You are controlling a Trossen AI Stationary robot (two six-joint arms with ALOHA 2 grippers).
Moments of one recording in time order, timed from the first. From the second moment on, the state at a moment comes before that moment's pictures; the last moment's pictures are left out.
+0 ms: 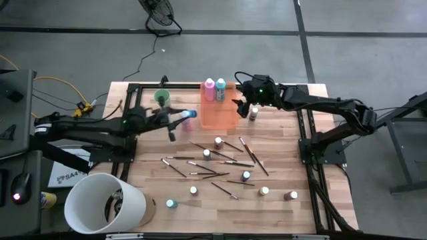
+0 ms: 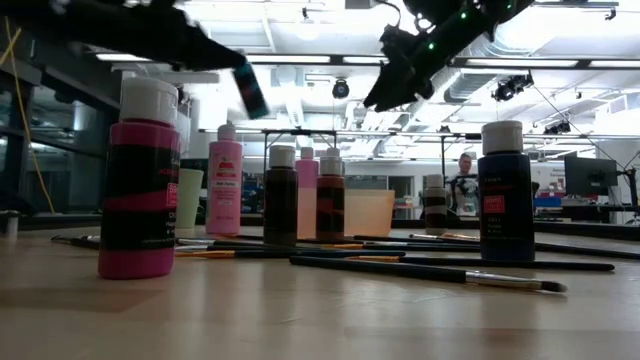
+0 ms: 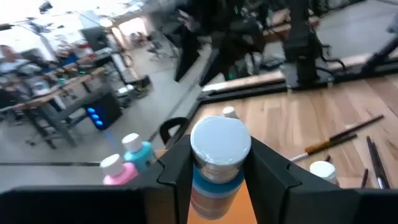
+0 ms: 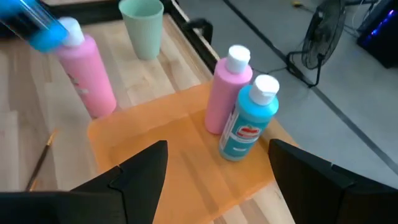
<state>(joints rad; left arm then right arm) 0.16 0.86 0.45 0.41 -0.19 0.33 -0.42 1.37 1.04 -0.21 0.11 -0.05</state>
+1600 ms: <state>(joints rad) 0.43 1.75 0.91 0.41 -0.34 -0.07 -0.30 1.01 0.69 0.00 0.32 0.05</state>
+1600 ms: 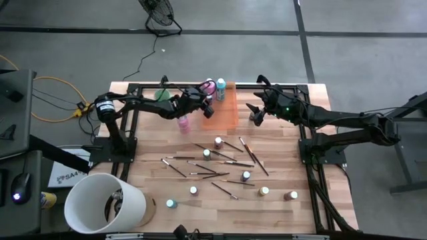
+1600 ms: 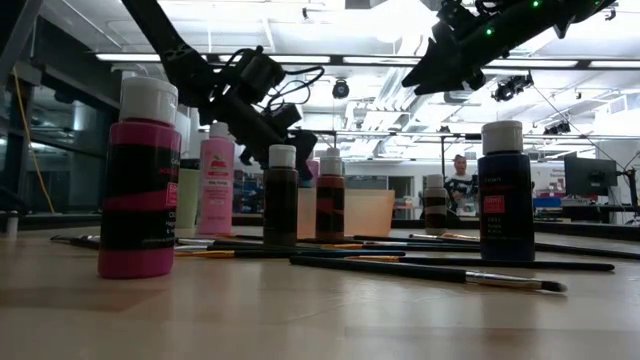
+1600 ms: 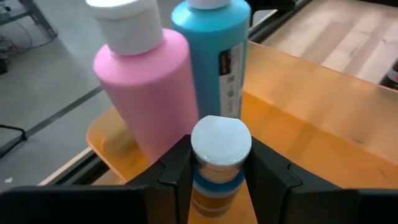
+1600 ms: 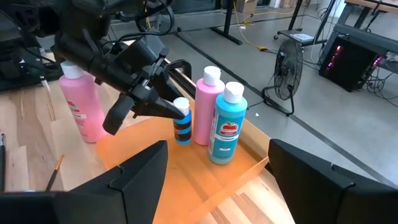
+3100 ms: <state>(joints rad) 0.46 1.78 0.91 0.41 -0.32 -0.08 -0.30 1.01 0.69 -0.03 0.32 0.06</state>
